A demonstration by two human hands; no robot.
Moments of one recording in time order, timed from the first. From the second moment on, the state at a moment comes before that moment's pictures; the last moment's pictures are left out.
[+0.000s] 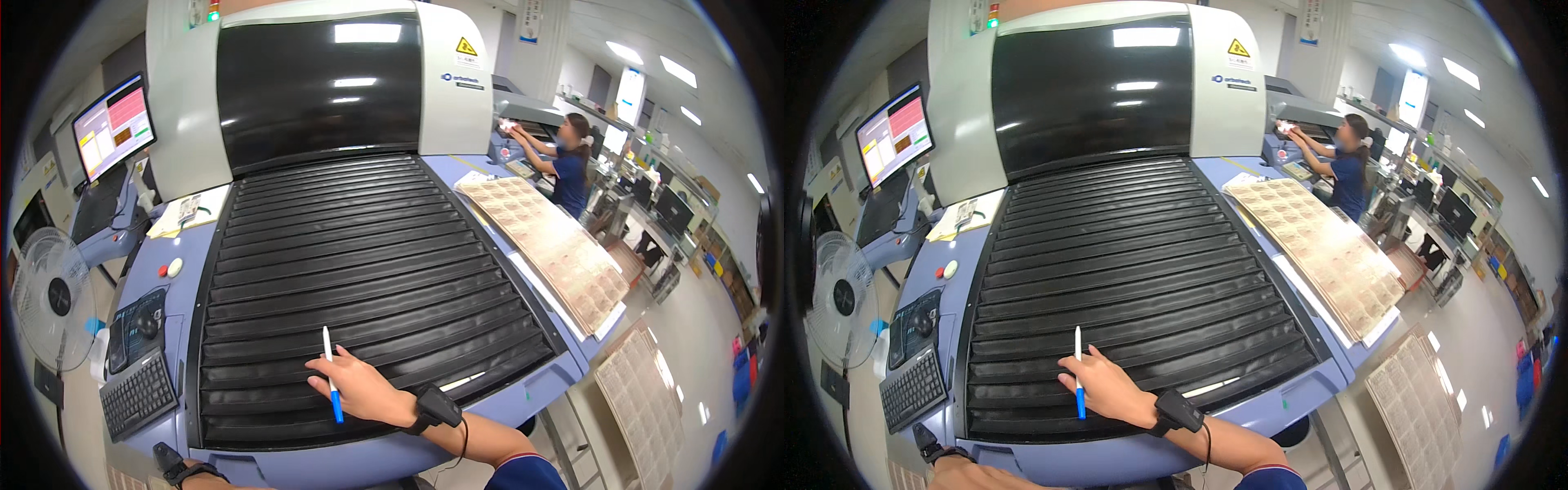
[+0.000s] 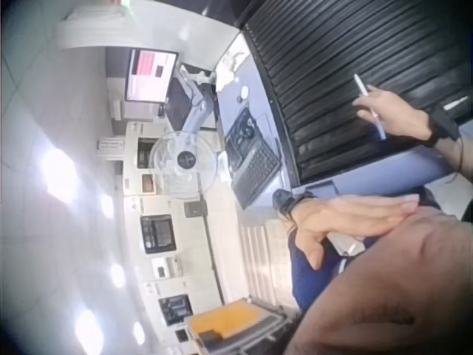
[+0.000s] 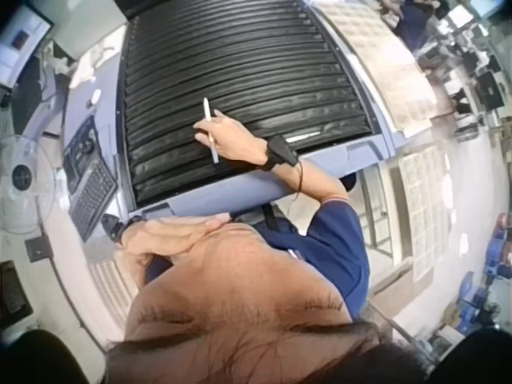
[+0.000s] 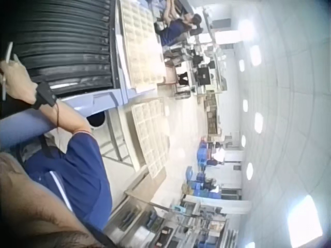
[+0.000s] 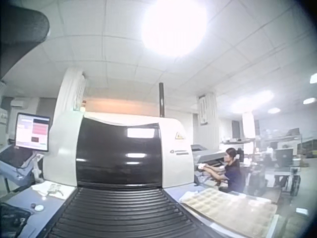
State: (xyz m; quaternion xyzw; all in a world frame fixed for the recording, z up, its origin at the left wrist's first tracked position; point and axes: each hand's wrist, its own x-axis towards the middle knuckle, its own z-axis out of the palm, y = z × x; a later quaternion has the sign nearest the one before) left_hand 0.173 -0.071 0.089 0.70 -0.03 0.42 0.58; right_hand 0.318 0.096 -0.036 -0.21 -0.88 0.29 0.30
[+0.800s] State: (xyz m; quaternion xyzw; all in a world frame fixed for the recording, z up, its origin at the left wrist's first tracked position) left_hand 0.149 -0.129 -0.168 0.63 -0.18 0.49 0.58; right_hand 0.301 0.091 -0.032 -0.18 -0.88 0.31 0.30
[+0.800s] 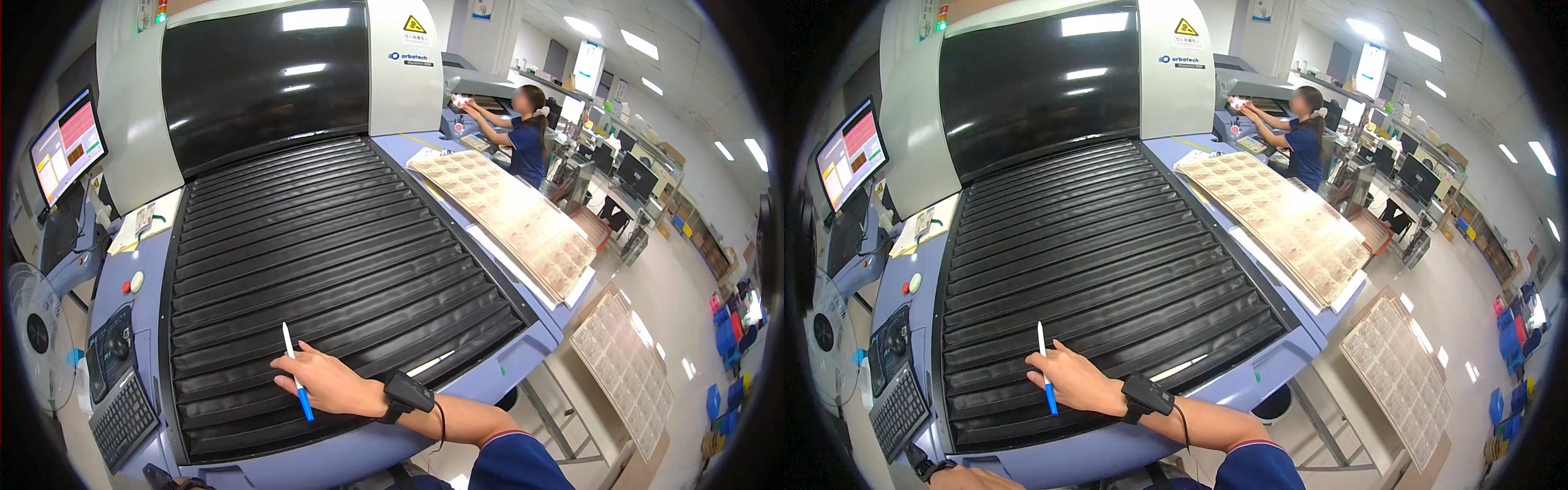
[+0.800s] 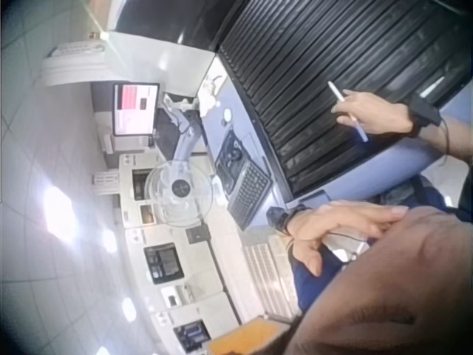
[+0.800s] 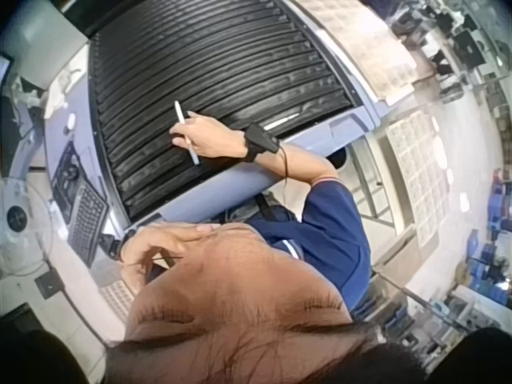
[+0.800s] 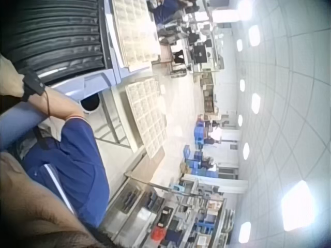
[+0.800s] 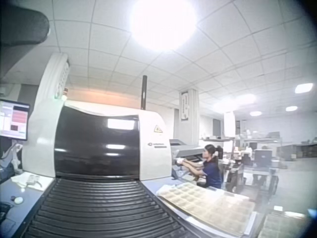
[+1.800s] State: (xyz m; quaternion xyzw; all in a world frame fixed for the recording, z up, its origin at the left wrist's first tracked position) left_hand 0.167 -0.062 0.102 0.73 0.01 0.37 0.57; right_hand 0.318 0.097 -0.036 -0.20 -0.89 0.31 0.28
